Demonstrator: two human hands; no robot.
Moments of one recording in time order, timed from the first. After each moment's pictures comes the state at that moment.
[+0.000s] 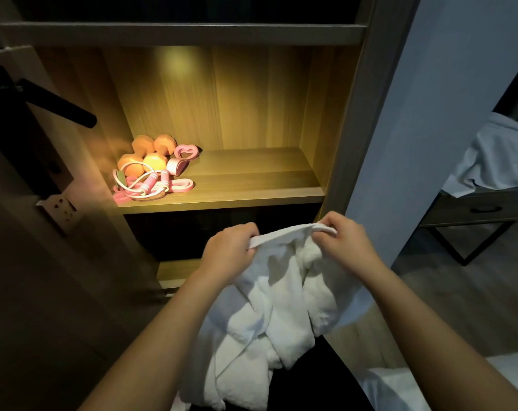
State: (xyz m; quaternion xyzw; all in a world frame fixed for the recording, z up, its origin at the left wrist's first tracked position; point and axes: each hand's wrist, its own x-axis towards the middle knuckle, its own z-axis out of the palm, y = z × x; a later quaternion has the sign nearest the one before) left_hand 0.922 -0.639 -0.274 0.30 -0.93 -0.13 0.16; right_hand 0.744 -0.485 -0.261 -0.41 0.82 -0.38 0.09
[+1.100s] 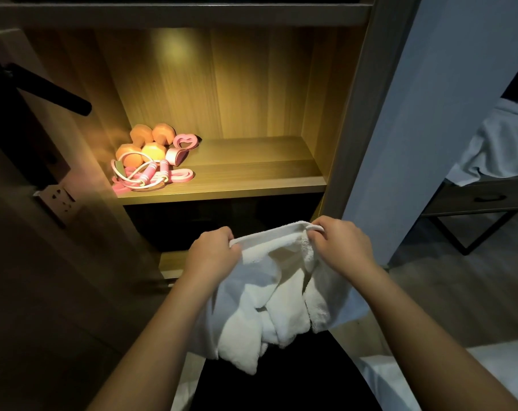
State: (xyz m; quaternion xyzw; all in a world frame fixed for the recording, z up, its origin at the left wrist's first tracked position) left_hand 0.947 -0.632 -0.276 0.45 -0.86 -0.20 0.13; right_hand 0.764 -0.489 -0.272 -0.42 0.88 -0.20 0.01
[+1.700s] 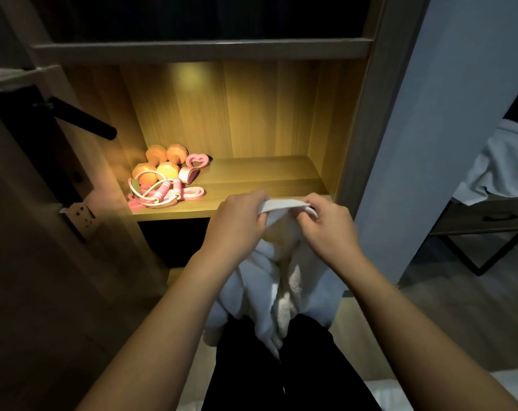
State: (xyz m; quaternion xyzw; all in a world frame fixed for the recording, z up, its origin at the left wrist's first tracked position) left_hand 0.929 -0.625 -0.182 0.28 -0.90 -0.16 0.28; right_hand 0.788 -0.522 -0.221 -0.45 0.79 -0.41 -0.03
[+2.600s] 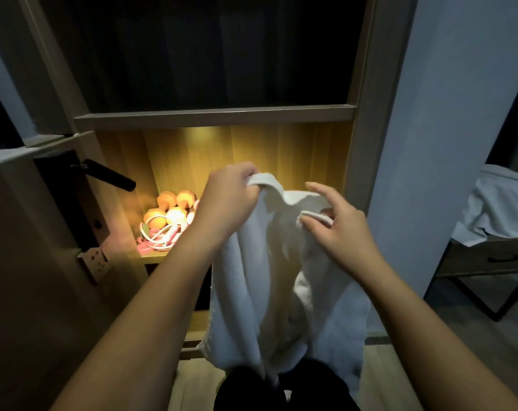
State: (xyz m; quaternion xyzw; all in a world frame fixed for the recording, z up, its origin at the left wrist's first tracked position) left_hand 0.921 -0.644 -0.078 0.26 -0.86 -0.17 0.41; right_hand 0.776 -0.504 -0.141 -0.50 0.72 -0.49 -0.05
